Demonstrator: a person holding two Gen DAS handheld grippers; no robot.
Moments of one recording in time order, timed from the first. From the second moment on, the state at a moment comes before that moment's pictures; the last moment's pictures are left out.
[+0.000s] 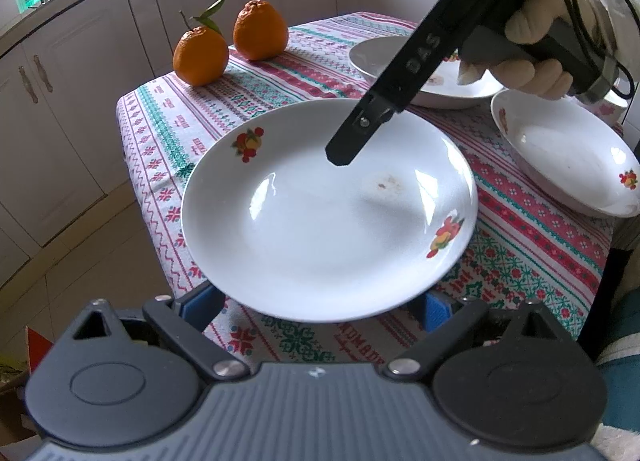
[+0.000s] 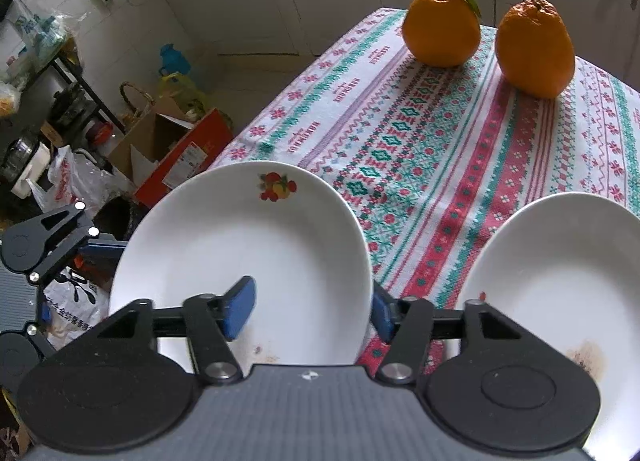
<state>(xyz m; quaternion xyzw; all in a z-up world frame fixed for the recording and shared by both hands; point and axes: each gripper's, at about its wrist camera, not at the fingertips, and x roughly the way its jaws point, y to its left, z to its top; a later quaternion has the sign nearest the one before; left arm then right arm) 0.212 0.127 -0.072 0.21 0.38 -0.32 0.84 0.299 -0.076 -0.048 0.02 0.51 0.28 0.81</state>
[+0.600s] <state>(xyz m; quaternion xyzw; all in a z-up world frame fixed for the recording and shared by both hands) 0.184 0.135 -0.064 0.19 0.38 -0.29 0.86 0.272 -0.070 -0.033 -0.01 0.48 0.28 0.83</state>
